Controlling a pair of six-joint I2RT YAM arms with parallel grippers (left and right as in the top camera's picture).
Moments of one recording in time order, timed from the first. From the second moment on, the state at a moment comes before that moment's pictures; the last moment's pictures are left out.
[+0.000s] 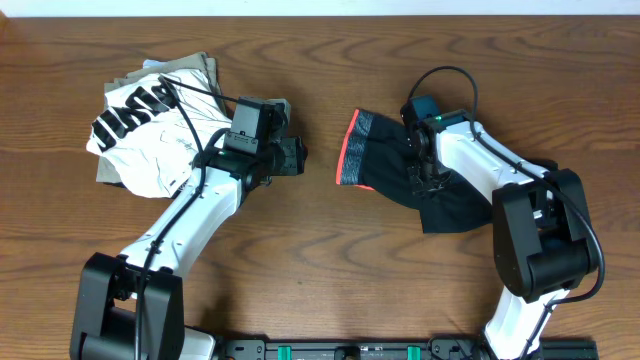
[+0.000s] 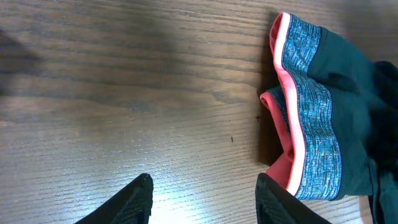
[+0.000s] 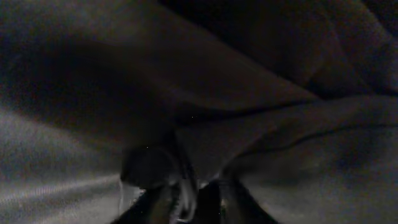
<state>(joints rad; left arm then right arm) -0.31 1.59 1.00 -0.37 0.21 -0.33 0.31 1.97 1.27 -0.90 0.20 0.16</state>
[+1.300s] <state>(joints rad) -0.31 1.59 1.00 -0.37 0.21 -0.33 0.22 1.69 1.30 -0.84 0.23 0.23</state>
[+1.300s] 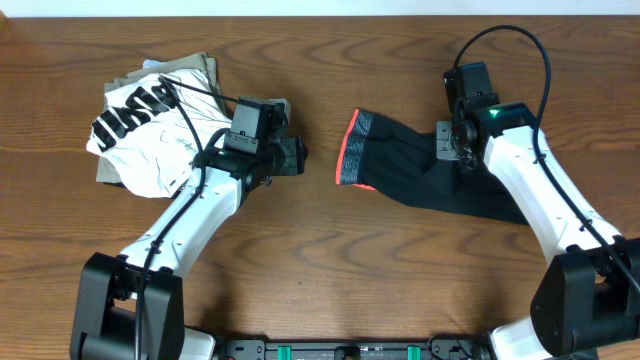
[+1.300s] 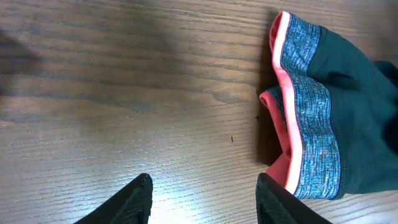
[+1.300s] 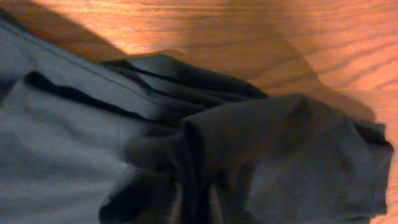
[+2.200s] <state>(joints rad) -0.52 1.62 1.00 -0.31 0.43 -0.61 0.18 1.69 1.30 -0.85 0.18 0.20</state>
